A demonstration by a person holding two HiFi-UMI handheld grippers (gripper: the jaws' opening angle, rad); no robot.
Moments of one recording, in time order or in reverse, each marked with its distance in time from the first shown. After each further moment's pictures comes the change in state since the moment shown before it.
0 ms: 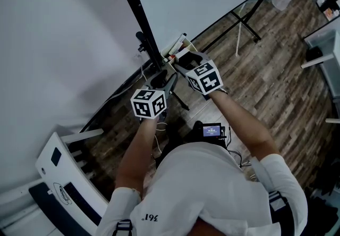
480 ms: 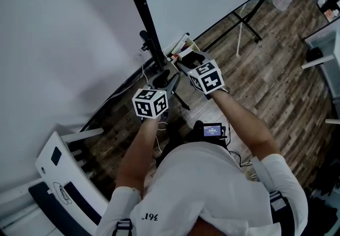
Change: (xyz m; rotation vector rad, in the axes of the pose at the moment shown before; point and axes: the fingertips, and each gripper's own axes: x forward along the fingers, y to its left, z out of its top) left arm -0.002 0.001 -0.001 -0.019 -0.004 -0.020; right arm 0.003 -0.004 -0.002 -0.005 0.022 -0.034
